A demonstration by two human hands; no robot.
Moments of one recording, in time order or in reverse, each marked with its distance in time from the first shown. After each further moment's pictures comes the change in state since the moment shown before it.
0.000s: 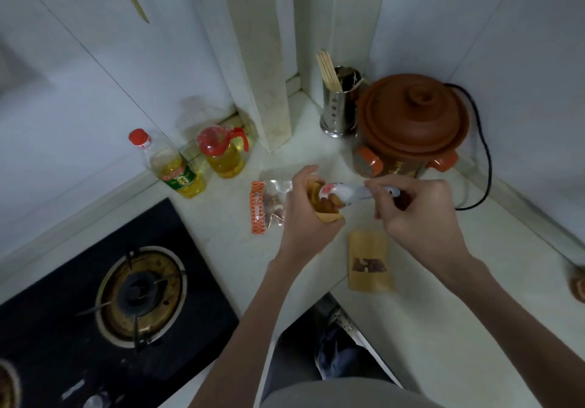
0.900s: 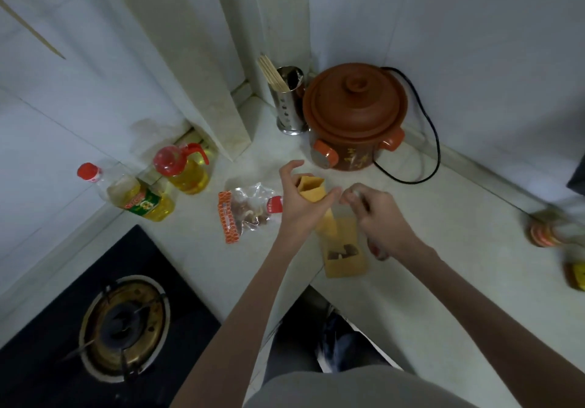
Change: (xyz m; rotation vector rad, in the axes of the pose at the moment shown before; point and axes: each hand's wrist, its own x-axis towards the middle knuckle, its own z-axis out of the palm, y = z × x) left_hand 0.011 0.018 0.062 -0.306 -0.196 -0.407; right_hand -0.034 0.085 0.000 0.035 -0.138 0.282
